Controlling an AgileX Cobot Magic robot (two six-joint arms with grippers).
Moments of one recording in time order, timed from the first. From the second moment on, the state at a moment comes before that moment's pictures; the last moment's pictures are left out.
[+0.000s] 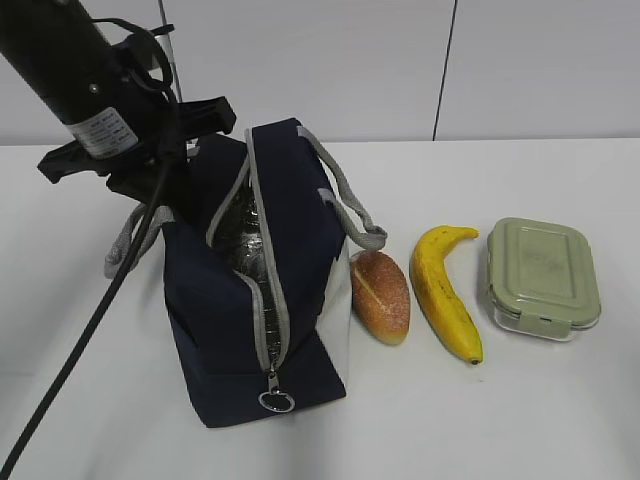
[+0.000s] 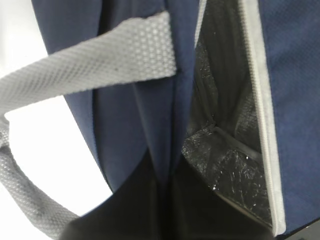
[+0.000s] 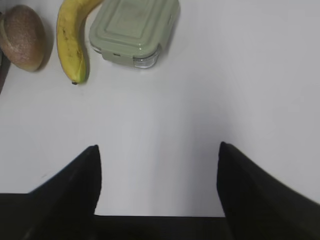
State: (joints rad) left arm -0.37 1.76 -1.50 -0.30 1.18 -0.16; right arm -0.03 0.39 -0.53 0.03 1.00 0.00
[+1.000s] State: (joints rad) left arm -0.37 1.76 -1.50 -0.30 1.18 -0.16; right arm -0.18 1.27 -0.85 0.46 0.80 -0.38
